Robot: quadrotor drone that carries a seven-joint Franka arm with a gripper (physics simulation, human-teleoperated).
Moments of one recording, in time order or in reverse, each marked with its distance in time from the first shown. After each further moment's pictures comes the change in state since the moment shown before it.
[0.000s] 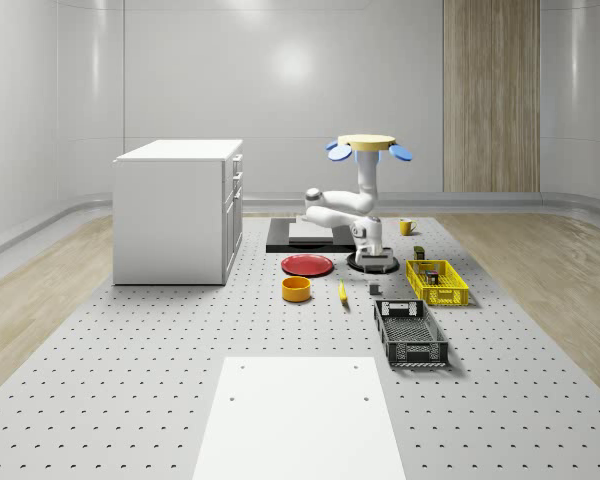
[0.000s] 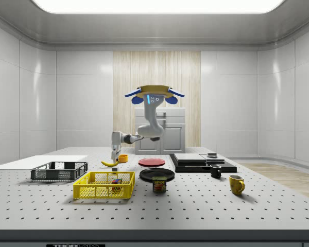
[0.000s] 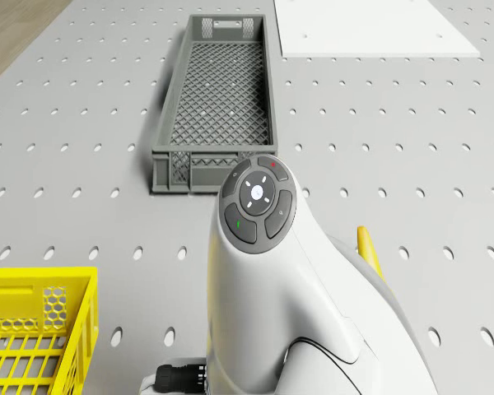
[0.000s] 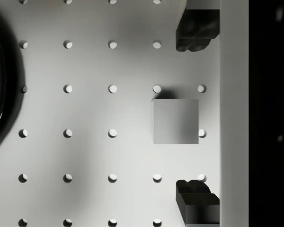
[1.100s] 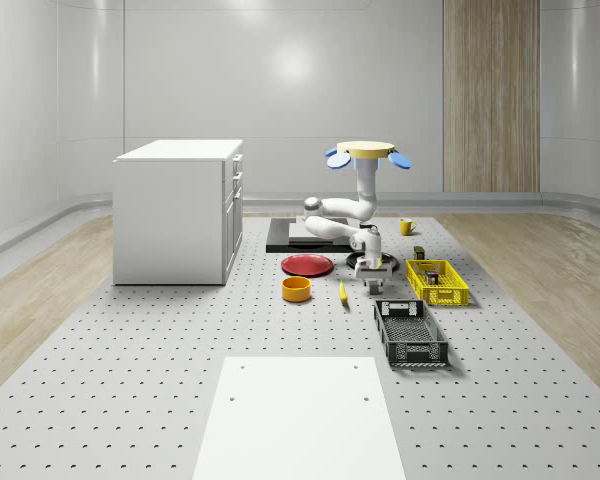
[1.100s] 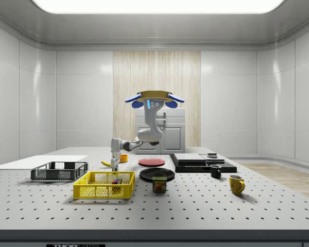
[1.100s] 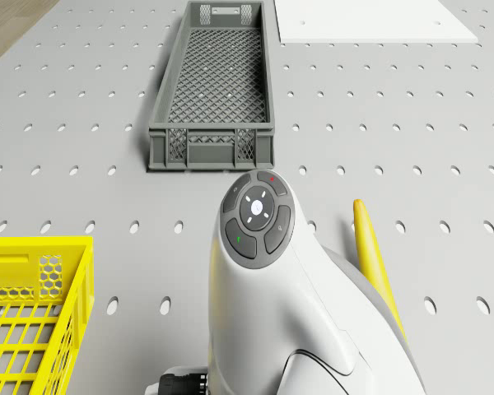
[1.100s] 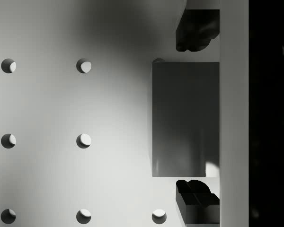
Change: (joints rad) arm -0.048 0.007 -0.072 0.056 -0.066 0.035 0.003
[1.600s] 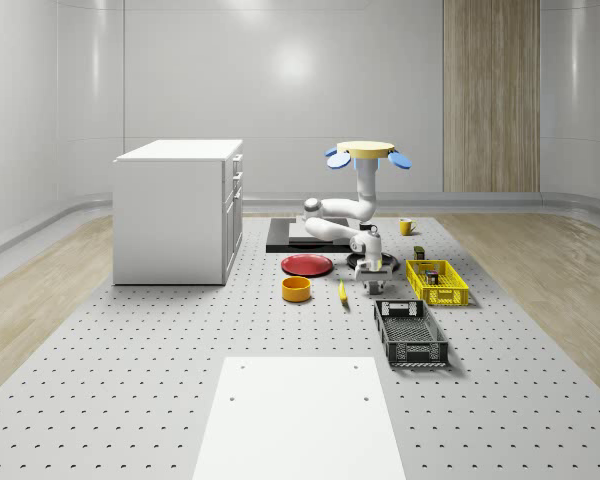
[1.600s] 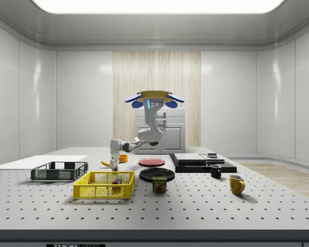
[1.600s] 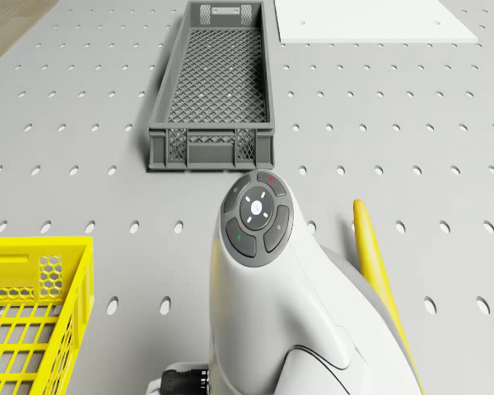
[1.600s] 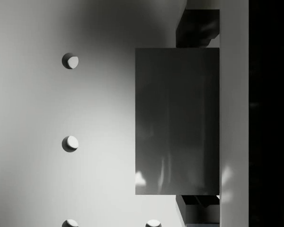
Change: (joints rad) arm -0.021 0.007 -0.023 0.025 -0.022 0.011 0.001
